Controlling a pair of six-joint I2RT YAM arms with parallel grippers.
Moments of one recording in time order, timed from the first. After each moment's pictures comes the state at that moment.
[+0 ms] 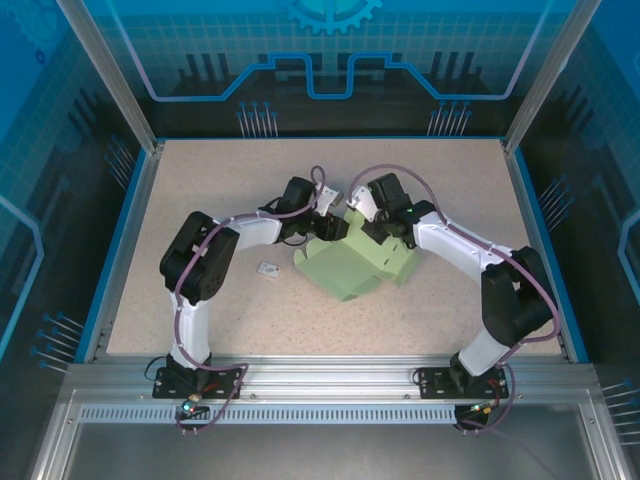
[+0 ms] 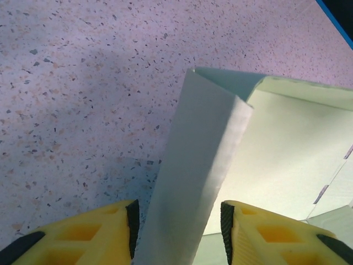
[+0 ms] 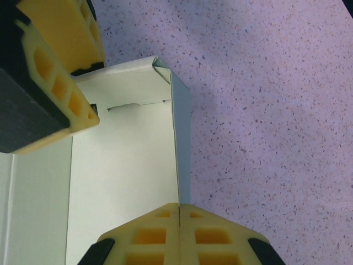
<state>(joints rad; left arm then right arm) -0.47 2.03 1.24 0.04 0.54 -0.17 0.50 1.62 1.16 -0.46 0.14 -0.45</state>
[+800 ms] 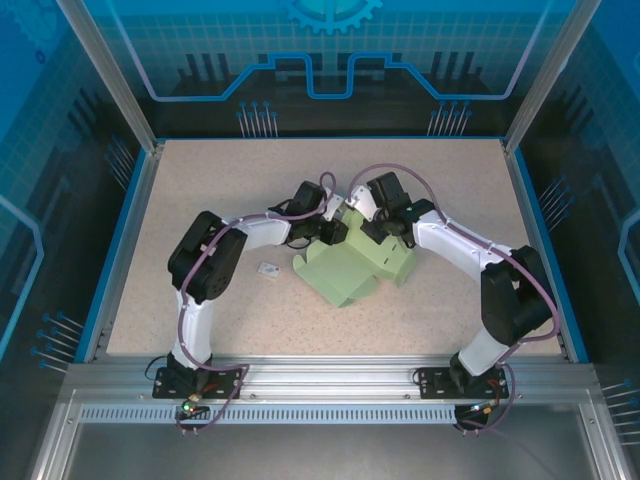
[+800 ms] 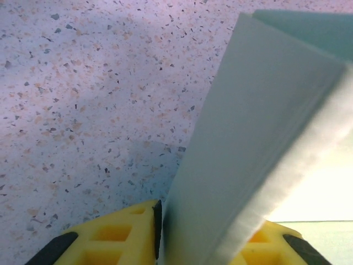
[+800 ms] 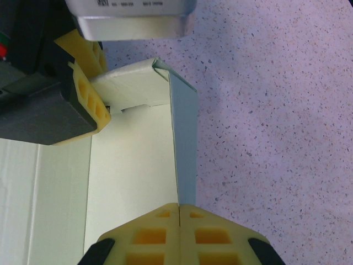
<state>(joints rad) -0.52 2.06 1.29 -0.06 0.35 -0.14 0.50 1.63 1.17 -0.48 0.12 -0.44</state>
